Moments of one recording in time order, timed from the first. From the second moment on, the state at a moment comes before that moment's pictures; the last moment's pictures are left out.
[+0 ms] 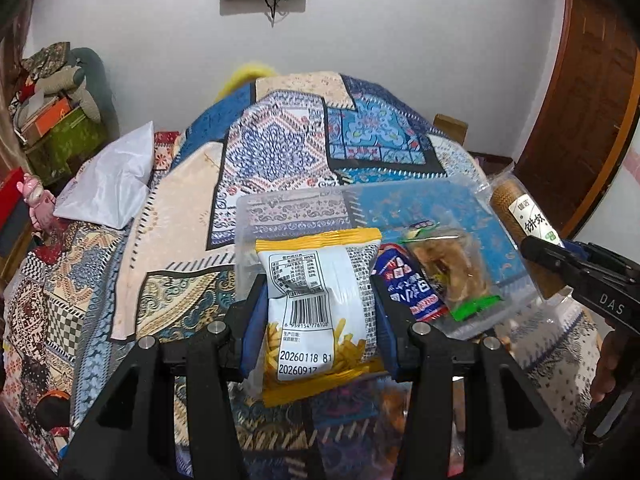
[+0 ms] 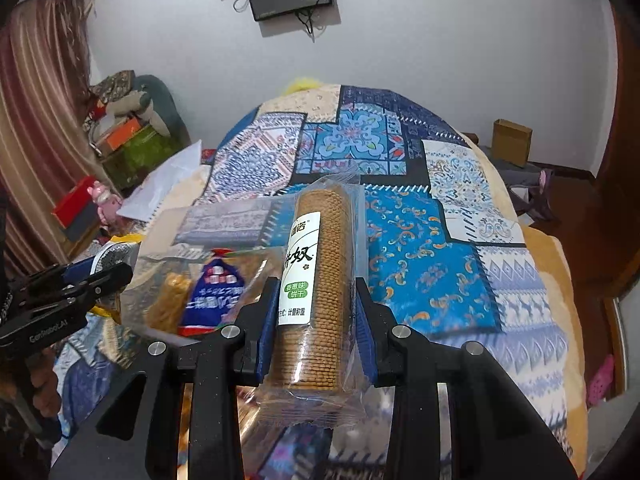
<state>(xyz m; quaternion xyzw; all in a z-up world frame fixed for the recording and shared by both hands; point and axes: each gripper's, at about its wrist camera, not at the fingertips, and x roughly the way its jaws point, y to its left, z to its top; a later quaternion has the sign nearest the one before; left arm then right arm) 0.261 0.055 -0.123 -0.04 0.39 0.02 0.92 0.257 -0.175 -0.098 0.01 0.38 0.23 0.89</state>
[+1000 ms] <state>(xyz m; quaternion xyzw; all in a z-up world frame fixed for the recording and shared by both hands) 0.207 0.039 -0.101 -0.02 0.38 0.02 0.92 0.216 -0.185 -0.073 -0.02 0.37 0.25 0.89</state>
